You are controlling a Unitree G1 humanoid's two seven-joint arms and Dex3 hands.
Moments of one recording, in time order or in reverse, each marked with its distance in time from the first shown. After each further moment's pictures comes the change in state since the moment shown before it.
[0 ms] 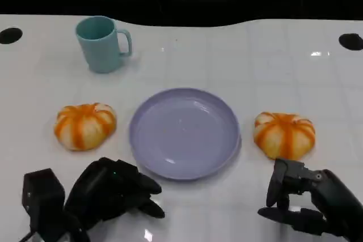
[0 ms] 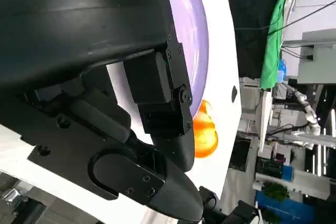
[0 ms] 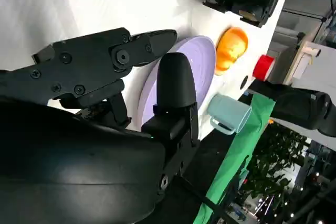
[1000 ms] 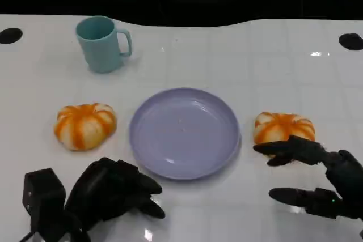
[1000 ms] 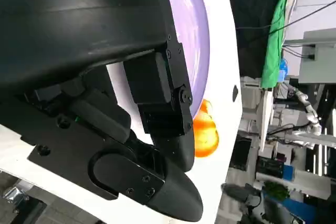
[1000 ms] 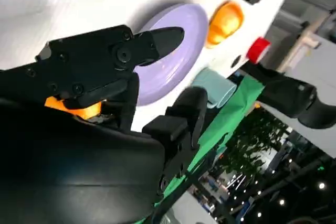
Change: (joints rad) left arm 0.000 -0.001 -0.002 -0.002 0.002 0.005 0.001; right arm 0.004 -0.063 -0.066 -0.185 -0.139 0.012 -0.109
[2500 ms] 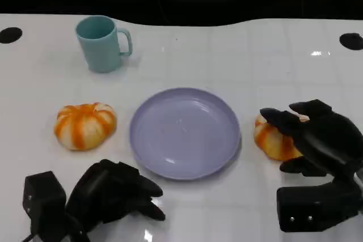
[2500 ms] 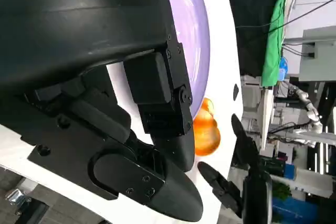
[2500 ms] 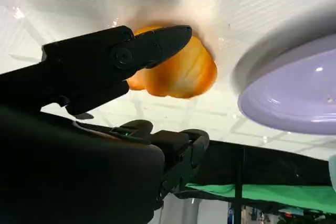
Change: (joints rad) left arm 0.015 0.000 -0.005 -0.014 0.006 -0.017 0.001; right arm -0.360 -0.129 0.310 0.240 -0.757 0.468 -0.377
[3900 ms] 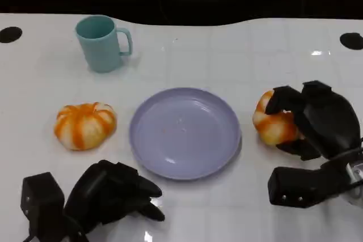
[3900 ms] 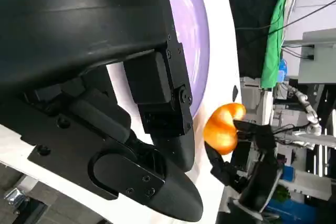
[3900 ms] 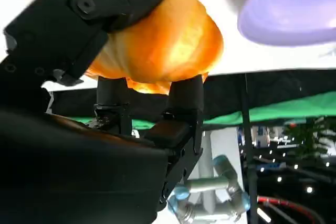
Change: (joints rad) left arm 0.031 -0.001 -0.002 -0.065 -0.004 0.035 0.011; right arm -0.243 0.072 0.107 0.501 0.100 -0.194 -0.578
